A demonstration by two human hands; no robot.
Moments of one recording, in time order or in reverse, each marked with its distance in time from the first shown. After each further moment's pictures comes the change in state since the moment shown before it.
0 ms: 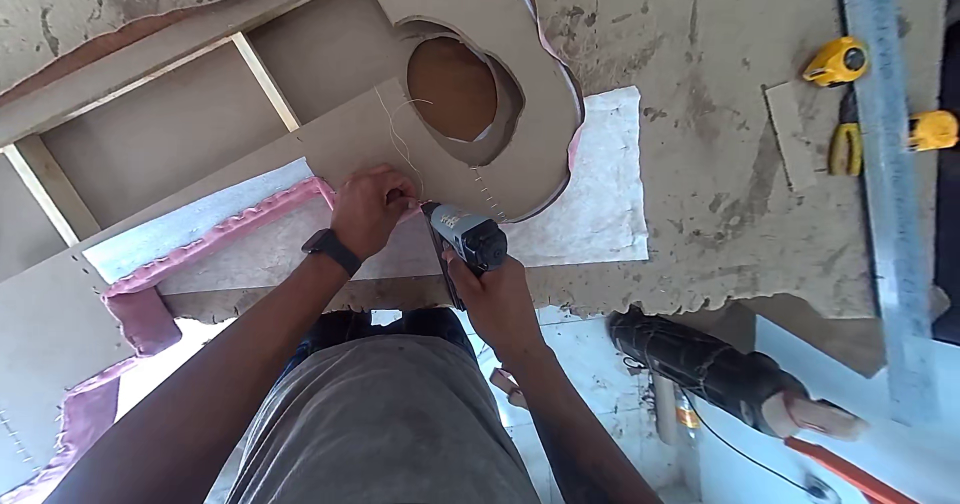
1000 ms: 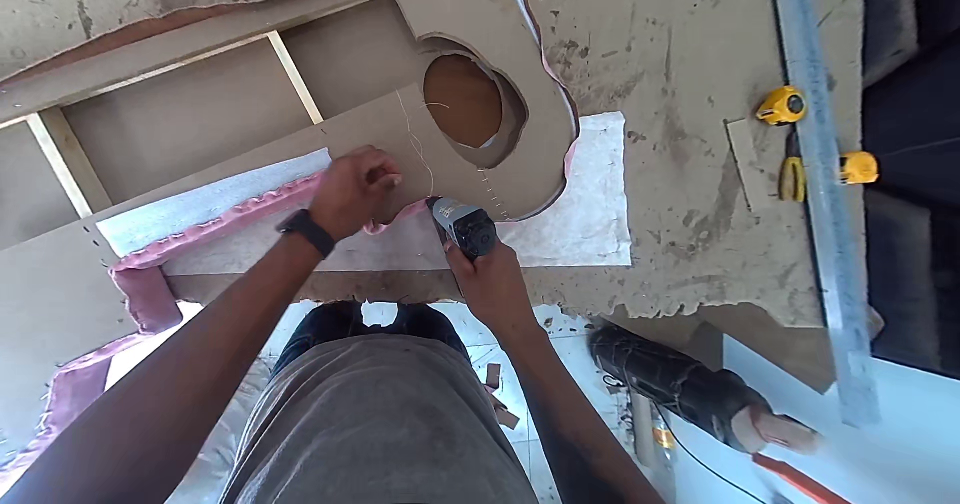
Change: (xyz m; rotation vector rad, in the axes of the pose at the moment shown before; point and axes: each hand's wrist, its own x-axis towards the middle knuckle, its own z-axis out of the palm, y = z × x) left_hand -0.021 -0.023 -0.047 -0.184 0.068 0.080; right_hand -0.003 -0.019 0.009 -0.215 0.008 -0.034
